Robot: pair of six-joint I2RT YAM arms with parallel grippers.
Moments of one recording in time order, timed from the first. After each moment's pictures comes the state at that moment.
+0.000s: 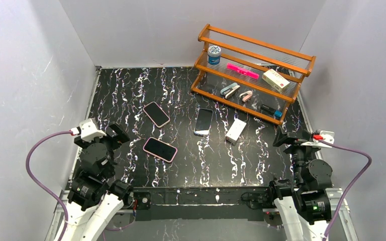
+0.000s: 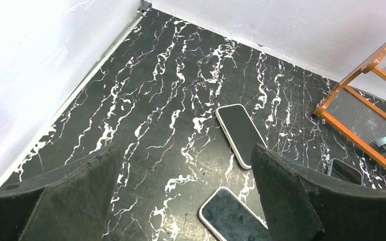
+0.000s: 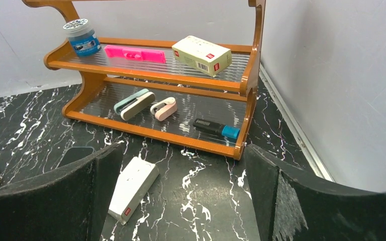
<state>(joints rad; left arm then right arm) -0.44 0.28 0.70 -0.58 -0.72 -0.31 0.15 0.02 0.59 -0.48 0.22 0.13</state>
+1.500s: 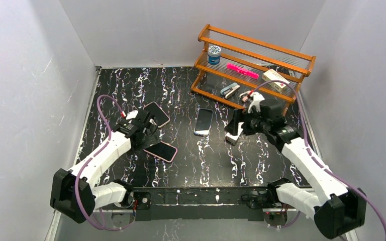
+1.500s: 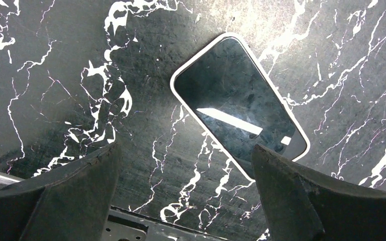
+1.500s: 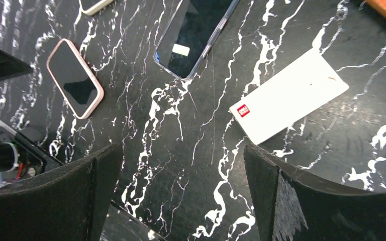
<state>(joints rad) -0.46 1.16 0.84 -0.92 -0.33 -0.82 0.34 0.96 0.80 -0.46 -0.35 0.30</state>
